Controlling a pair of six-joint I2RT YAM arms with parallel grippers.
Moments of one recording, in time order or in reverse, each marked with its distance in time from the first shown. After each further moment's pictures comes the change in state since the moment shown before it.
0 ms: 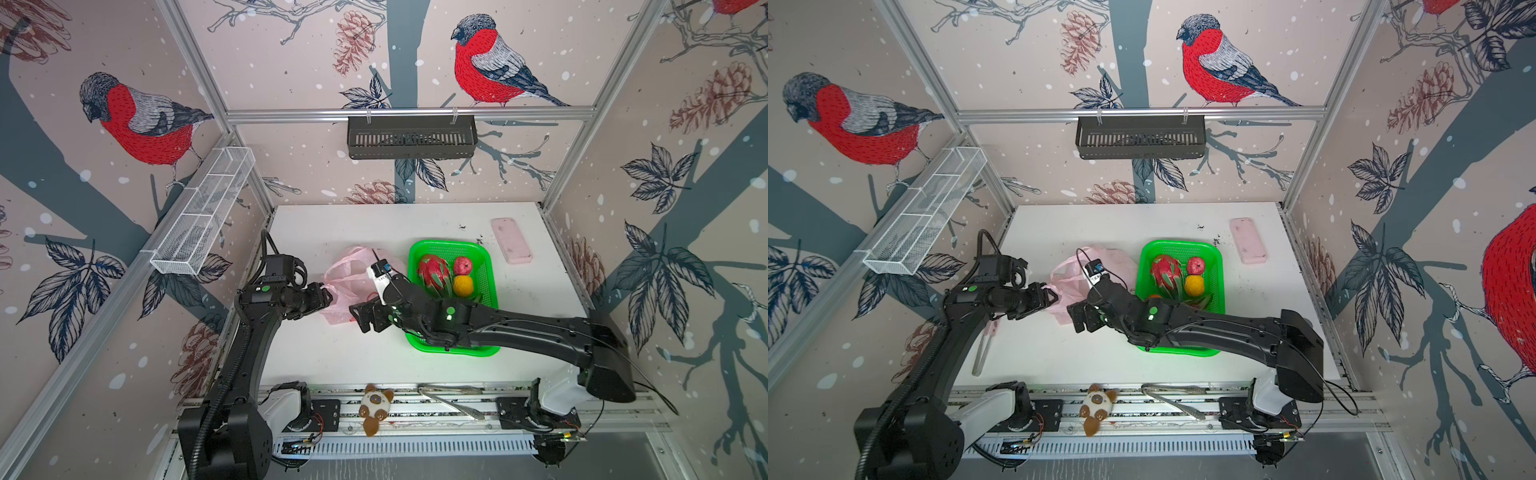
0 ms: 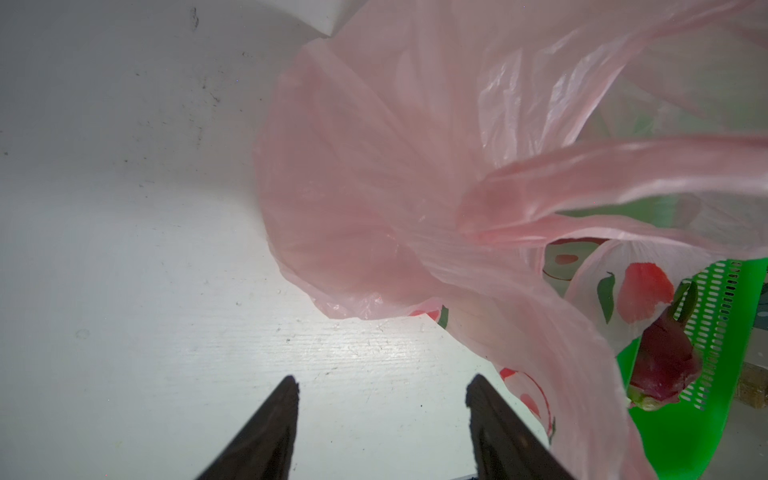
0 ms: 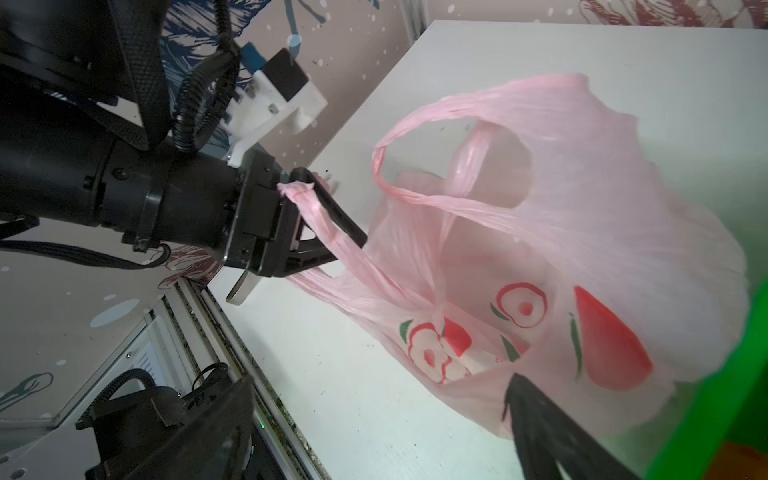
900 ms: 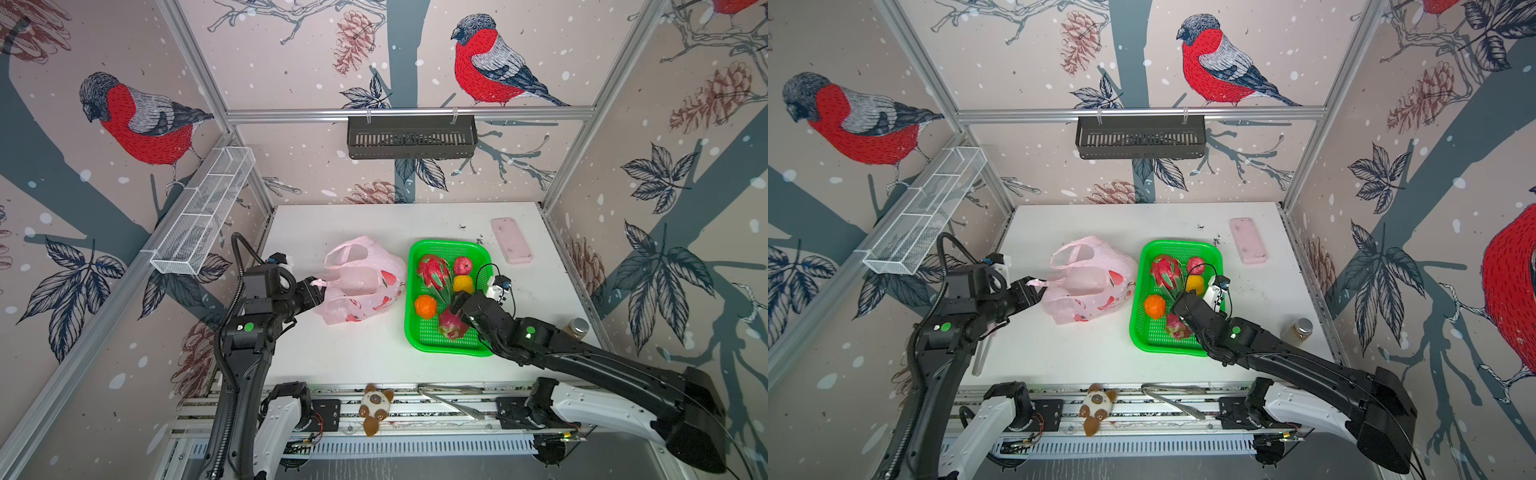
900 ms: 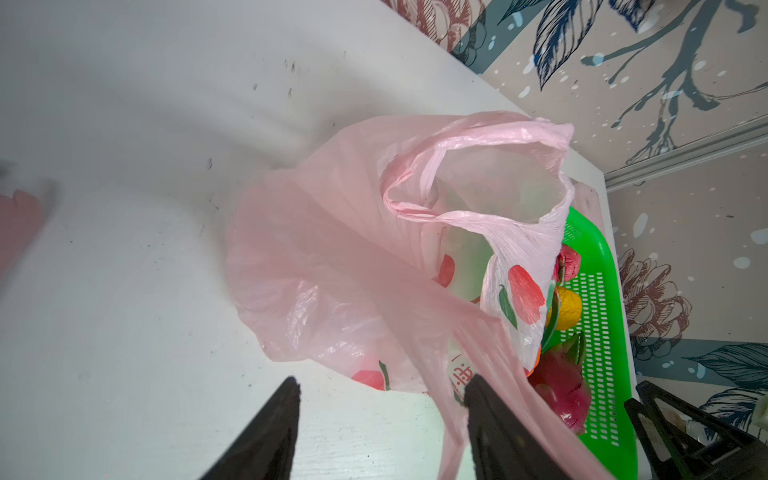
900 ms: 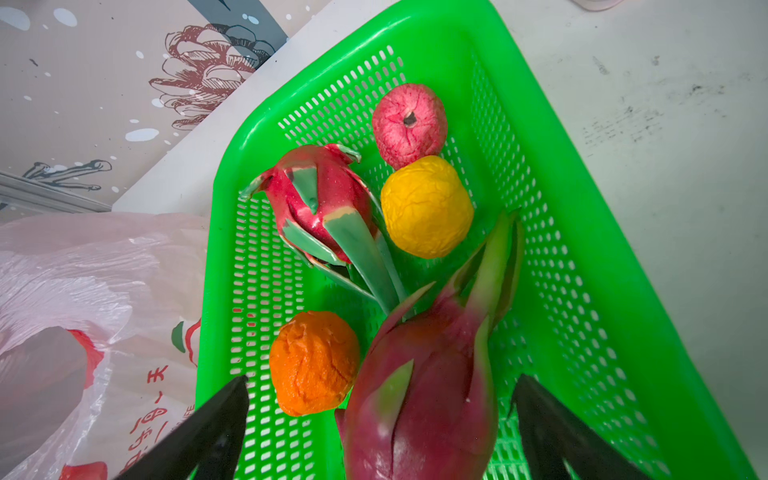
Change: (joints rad) left arm 0.000 -0.285 -0.003 0.067 -0.003 -0.137; right arm -0.282 -0.629 -0.657 -0.244 0.358 0.655
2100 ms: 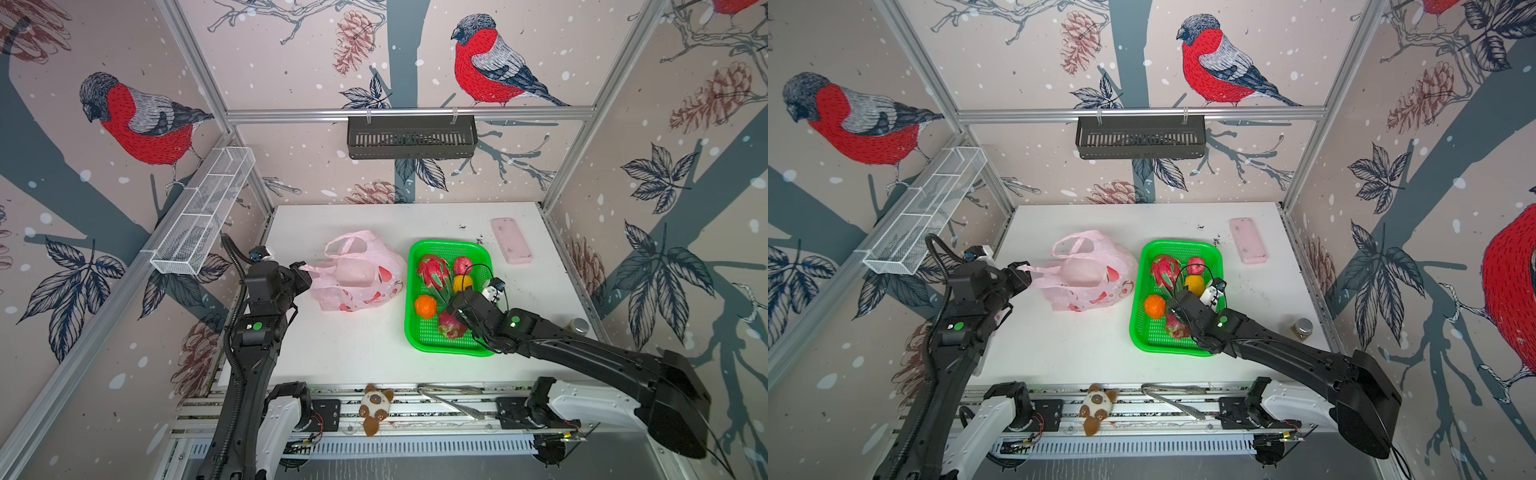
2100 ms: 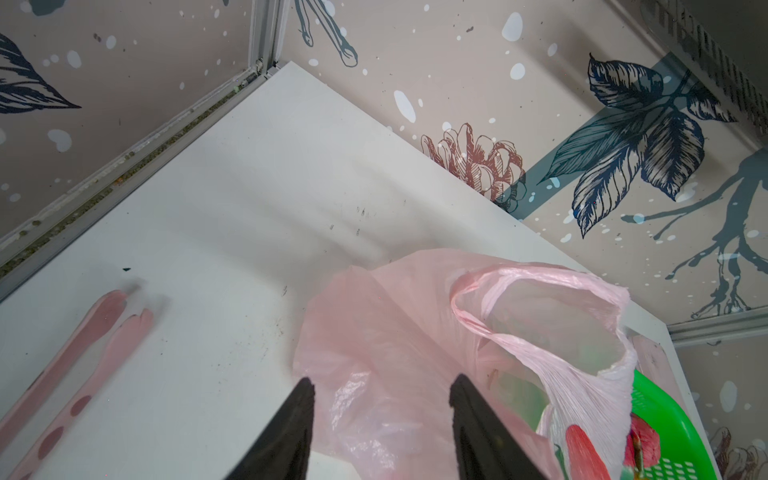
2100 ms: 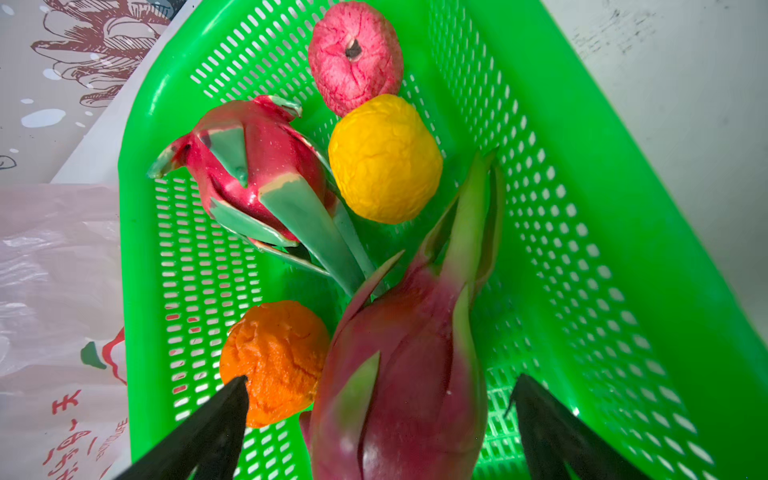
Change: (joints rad) left arm 0.000 -0.020 -0.108 0.380 -0.289 -0.097; right arm -0.048 0.125 0.039 -0.067 -0.090 0.137
